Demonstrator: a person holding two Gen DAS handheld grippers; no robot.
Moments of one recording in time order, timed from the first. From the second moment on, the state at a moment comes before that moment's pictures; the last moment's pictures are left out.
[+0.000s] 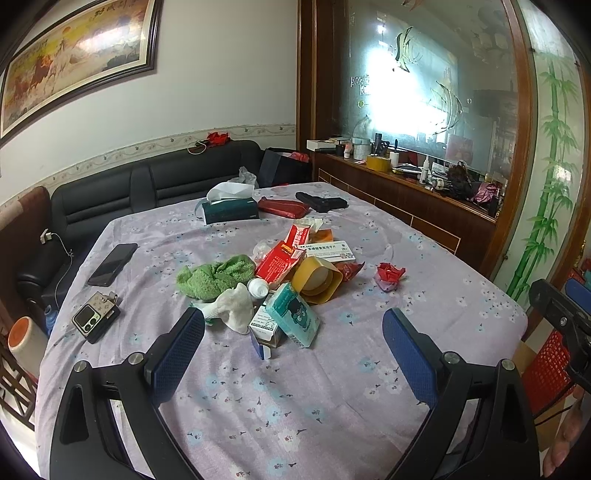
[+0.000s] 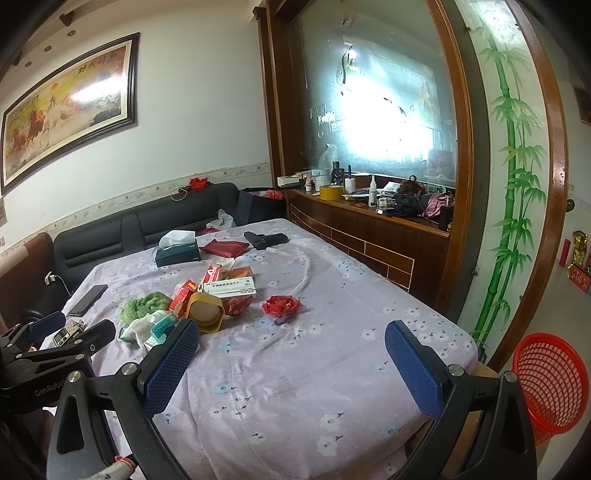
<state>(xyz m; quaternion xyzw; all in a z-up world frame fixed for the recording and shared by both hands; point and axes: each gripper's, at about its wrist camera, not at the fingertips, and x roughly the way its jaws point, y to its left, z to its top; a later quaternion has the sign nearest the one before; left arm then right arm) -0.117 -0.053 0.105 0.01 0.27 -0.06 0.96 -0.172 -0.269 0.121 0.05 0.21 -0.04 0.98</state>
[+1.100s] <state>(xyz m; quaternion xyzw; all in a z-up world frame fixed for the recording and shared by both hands) 0.038 -0.038 0.017 -0.04 0.43 -0.10 0.90 -0.014 -0.282 0.054 0.11 0.30 0.04 0.95</state>
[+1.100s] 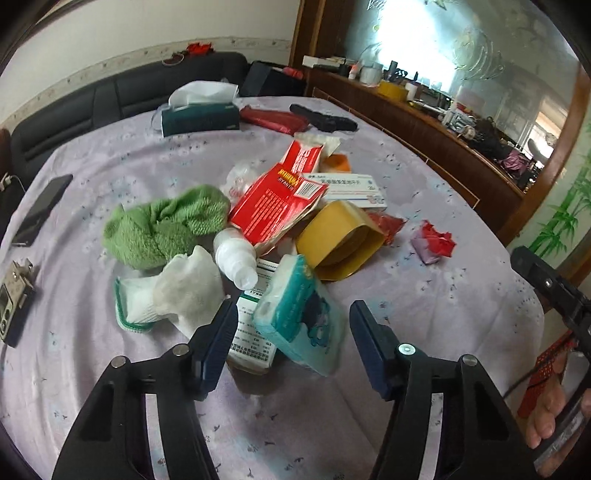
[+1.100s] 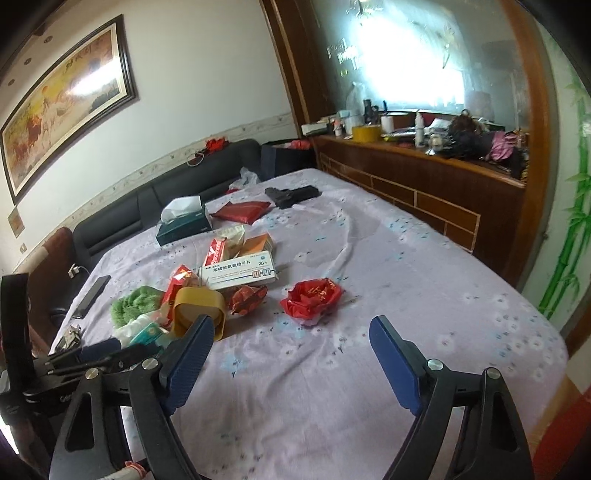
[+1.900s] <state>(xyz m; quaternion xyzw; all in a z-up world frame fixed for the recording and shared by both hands) 0.020 -0.045 0.032 -0.08 0.37 -0.20 0.90 0.107 -0.291 -0.017 0.17 0.42 0.02 0.89</state>
